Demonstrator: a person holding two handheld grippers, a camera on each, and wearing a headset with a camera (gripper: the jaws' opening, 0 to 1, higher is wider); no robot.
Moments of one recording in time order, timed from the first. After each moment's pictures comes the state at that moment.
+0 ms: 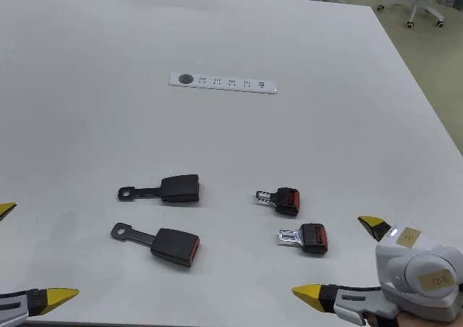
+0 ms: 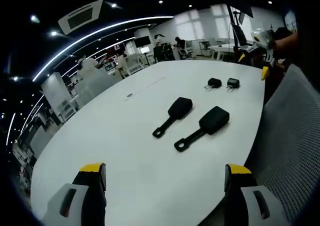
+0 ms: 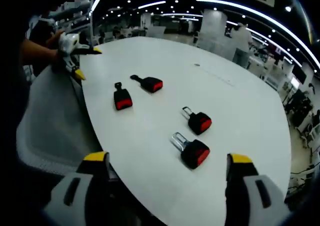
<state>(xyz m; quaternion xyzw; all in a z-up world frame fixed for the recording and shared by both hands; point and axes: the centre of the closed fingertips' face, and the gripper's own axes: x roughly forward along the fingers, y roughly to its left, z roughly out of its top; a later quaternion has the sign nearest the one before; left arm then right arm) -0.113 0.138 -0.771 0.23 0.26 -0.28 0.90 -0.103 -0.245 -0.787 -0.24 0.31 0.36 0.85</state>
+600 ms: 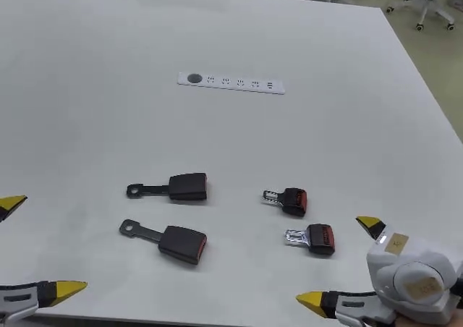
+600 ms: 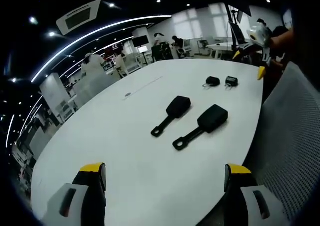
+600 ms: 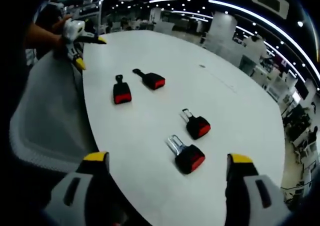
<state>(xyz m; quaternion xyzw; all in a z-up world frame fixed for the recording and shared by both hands) -0.114 0.138 -0.774 0.23 0.27 -0.28 0.89 -0.102 -0.244 -0.790 -0.25 0.32 0.36 0.84</state>
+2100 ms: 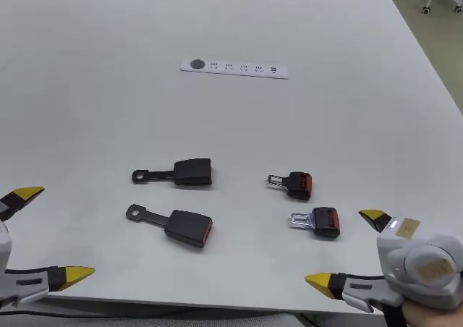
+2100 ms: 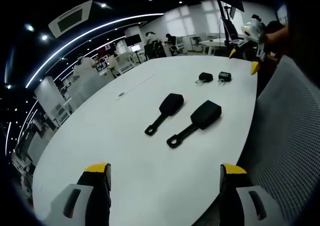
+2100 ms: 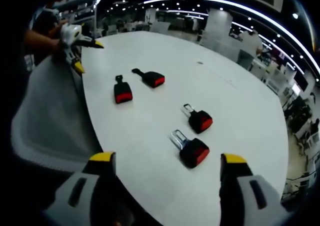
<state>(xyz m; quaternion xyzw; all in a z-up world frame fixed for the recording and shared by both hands) -0.120 0.132 -0.778 0.25 0.28 -0.30 0.88 -0.112 -0.249 -0.795 -0.22 0.34 0.35 0.84</state>
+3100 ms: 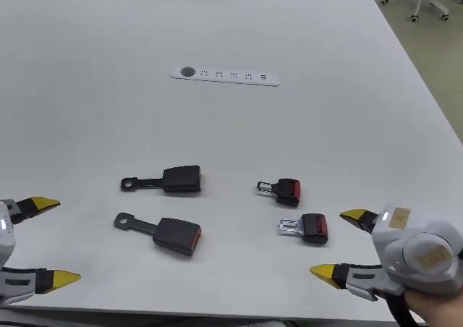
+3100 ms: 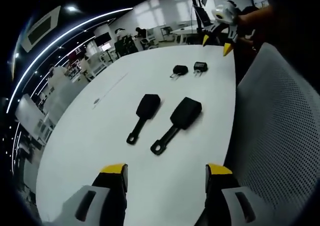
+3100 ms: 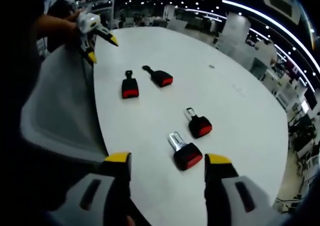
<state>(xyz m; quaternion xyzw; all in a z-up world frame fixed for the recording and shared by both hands) -0.118 0.097 -0.773 0.30 0.31 -0.40 0.81 -0.104 -0.255 -0.780 -0.27 0.33 0.41 0.80</state>
